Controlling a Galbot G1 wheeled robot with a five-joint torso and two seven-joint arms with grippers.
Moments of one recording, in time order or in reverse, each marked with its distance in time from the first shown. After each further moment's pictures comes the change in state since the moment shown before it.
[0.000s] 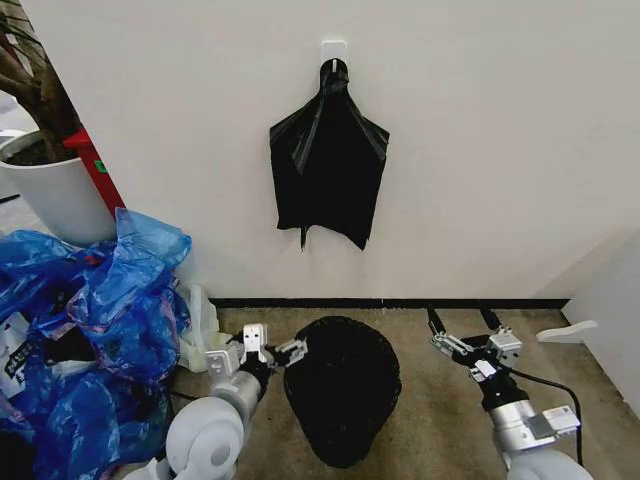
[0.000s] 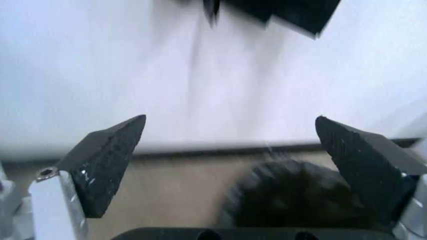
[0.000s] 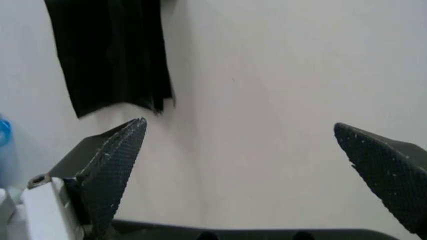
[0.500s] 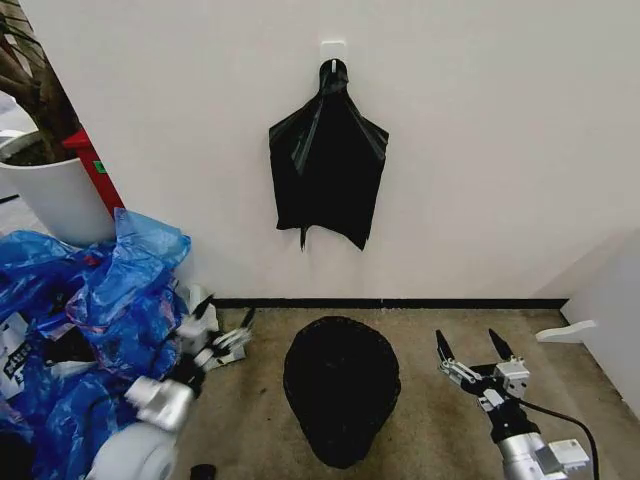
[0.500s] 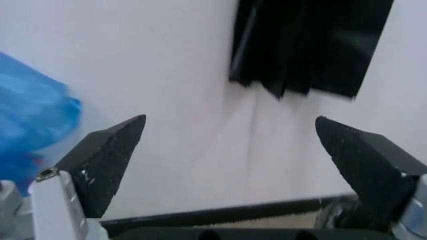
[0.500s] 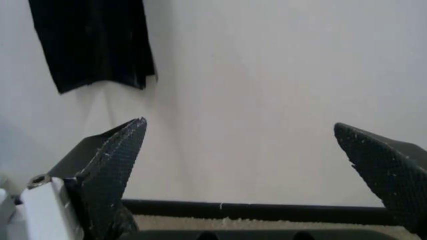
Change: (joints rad) left arm 0.394 -0.126 -0.503 0.012 0.099 -0.404 0.458; right arm -0.128 0.114 0.038 0.038 -0.078 0.023 0.010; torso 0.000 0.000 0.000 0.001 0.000
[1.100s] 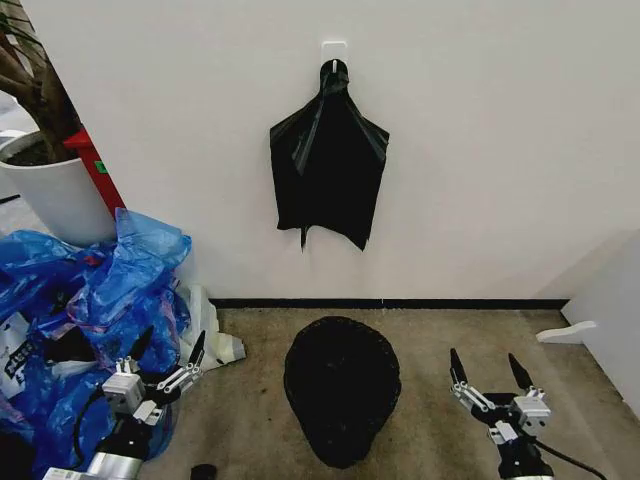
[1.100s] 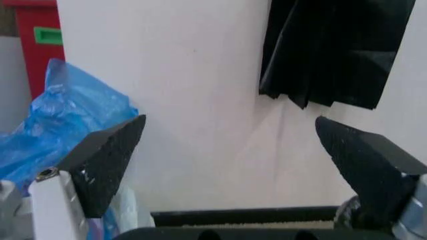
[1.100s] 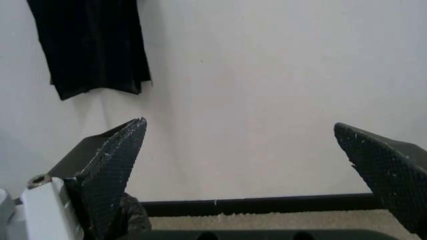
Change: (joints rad) left arm 0.196 -0.165 -0.128 -0.061 0.070 -0.127 0.066; right arm -0.115 0.145 0.012 0.006 -0.059 0.138 -0.053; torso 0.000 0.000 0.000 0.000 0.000
